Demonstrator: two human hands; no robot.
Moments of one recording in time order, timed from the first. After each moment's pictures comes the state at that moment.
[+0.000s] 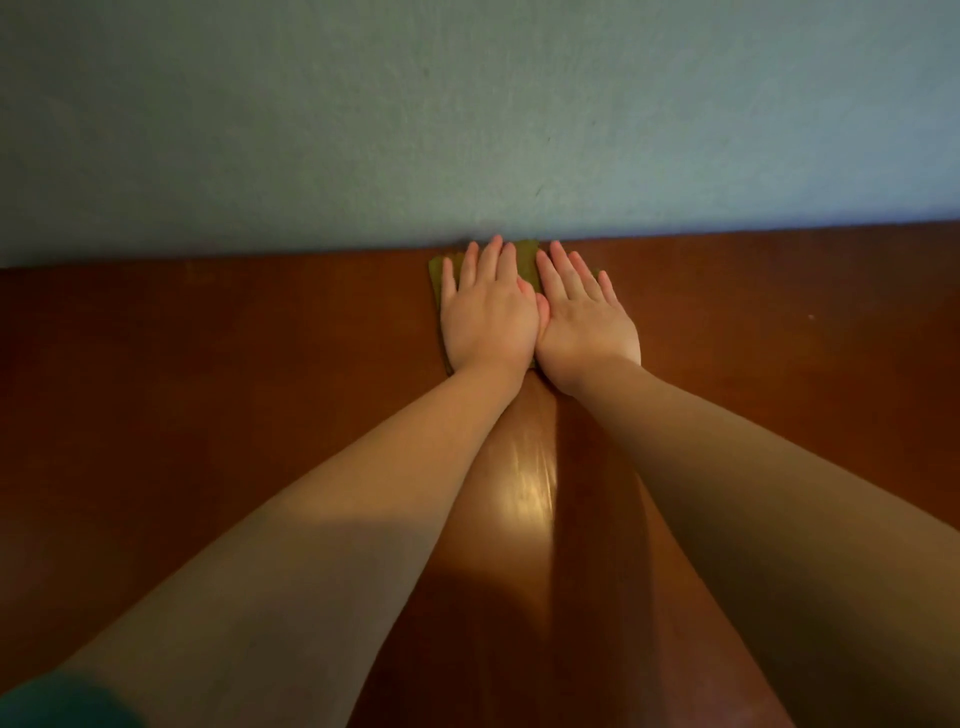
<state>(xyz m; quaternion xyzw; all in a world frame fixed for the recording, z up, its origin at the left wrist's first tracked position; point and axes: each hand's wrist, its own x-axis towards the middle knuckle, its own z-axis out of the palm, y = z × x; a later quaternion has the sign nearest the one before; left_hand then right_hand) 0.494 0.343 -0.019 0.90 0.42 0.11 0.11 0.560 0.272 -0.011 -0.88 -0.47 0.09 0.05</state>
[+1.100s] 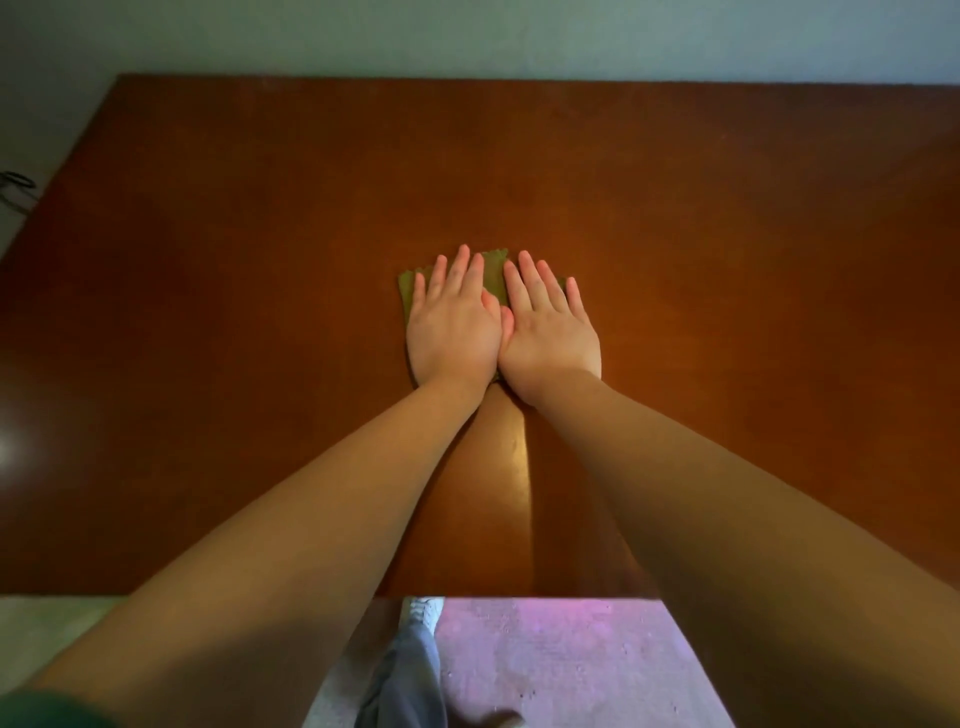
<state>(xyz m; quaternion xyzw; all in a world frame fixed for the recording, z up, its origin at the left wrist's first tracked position) 0.324 0.103 -0.026 0.87 0.48 0.07 0.07 0.398 0.041 -0.023 -0.85 -0.52 0.08 0.04</state>
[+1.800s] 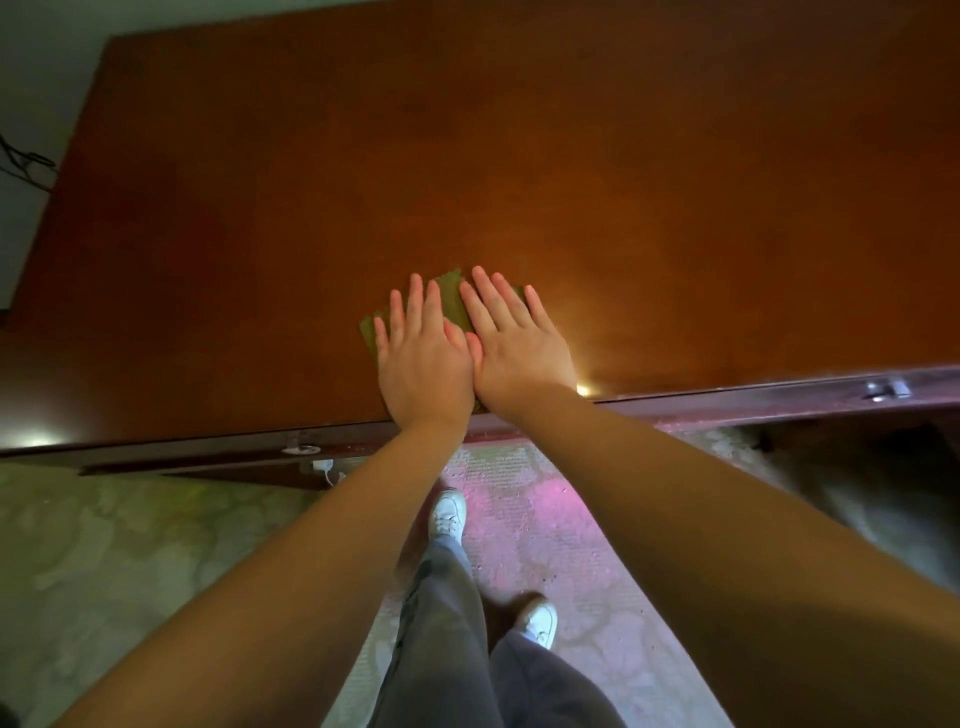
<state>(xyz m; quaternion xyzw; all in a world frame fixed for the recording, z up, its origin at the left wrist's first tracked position) 0.233 -0.035 -0.031 0.84 0.53 0.07 0.07 0.317 -0.089 -0.021 -0.81 -0.58 0.11 0.05</state>
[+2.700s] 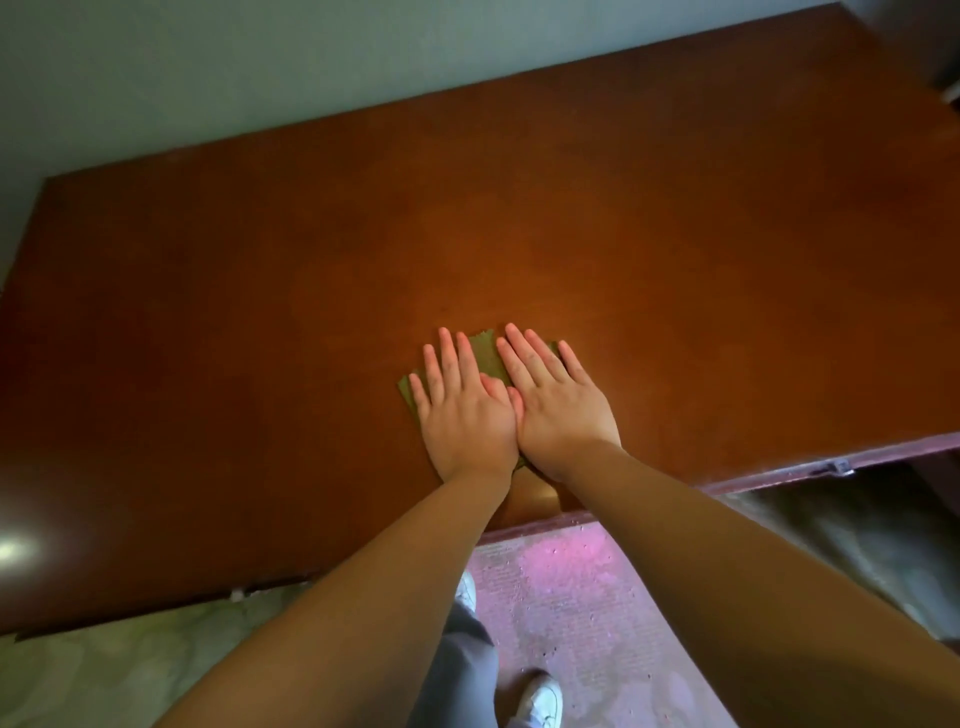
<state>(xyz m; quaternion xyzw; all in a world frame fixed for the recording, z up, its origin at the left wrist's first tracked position) 0.343 -0.045 -0.027 0.86 0.50 0.03 0.09 0.420 -0.108 -0.012 -0.83 -0.54 0.10 0.03</state>
